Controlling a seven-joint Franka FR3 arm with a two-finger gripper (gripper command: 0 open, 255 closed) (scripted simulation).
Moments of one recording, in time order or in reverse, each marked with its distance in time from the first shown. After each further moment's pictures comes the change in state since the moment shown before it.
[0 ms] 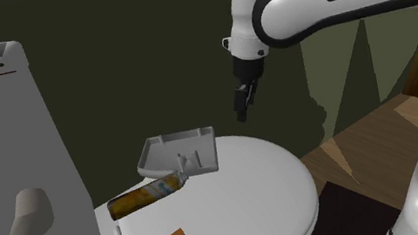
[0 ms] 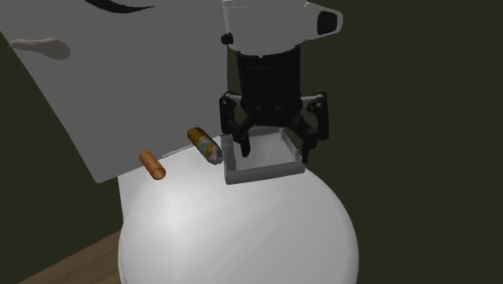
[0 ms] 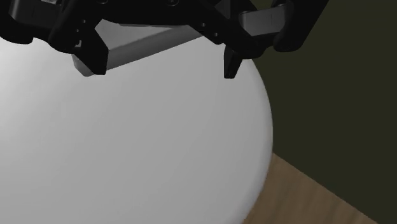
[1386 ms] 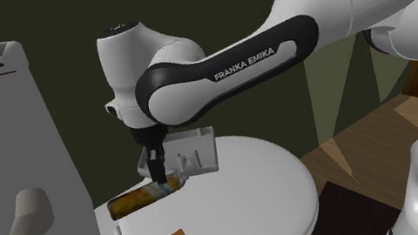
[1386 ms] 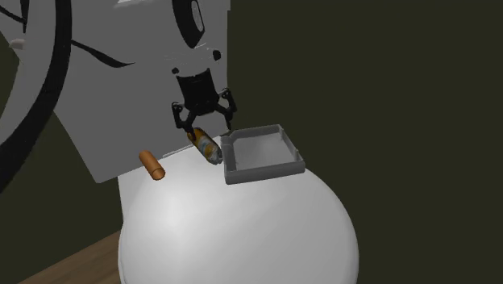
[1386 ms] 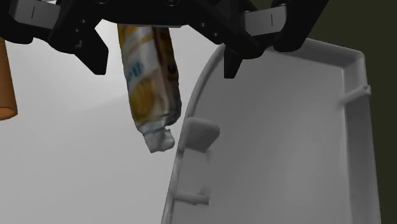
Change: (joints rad) arm 0.207 0.628 0.222 0.482 -0.212 0.056 -0.100
